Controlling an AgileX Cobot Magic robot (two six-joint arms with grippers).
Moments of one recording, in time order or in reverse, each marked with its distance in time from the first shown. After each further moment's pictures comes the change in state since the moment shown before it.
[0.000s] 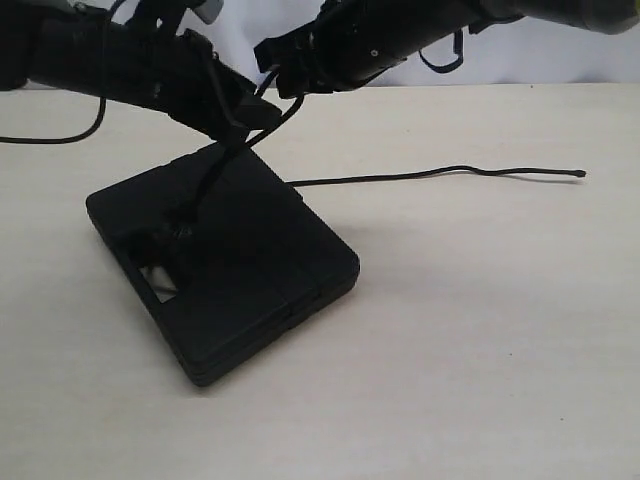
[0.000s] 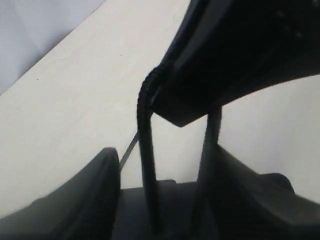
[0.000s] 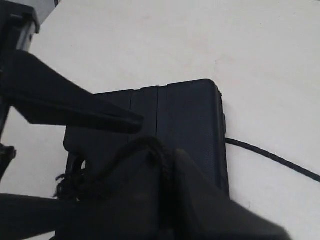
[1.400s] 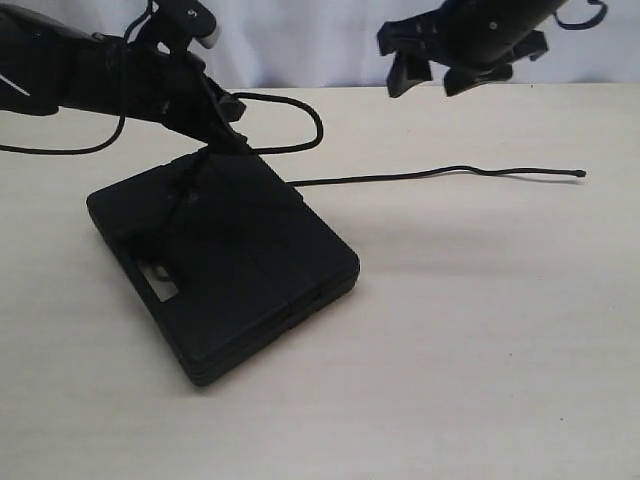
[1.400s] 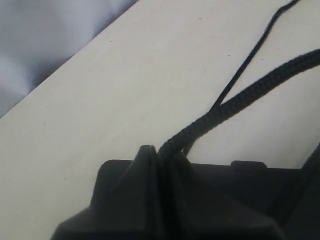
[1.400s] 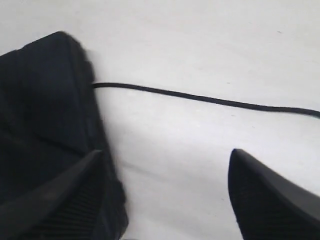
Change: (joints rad) left arm 0.000 0.094 0.000 -0.088 -0.259 0.104; right arm -0.170 -0.085 -0.001 -0.419 0.219 0.415
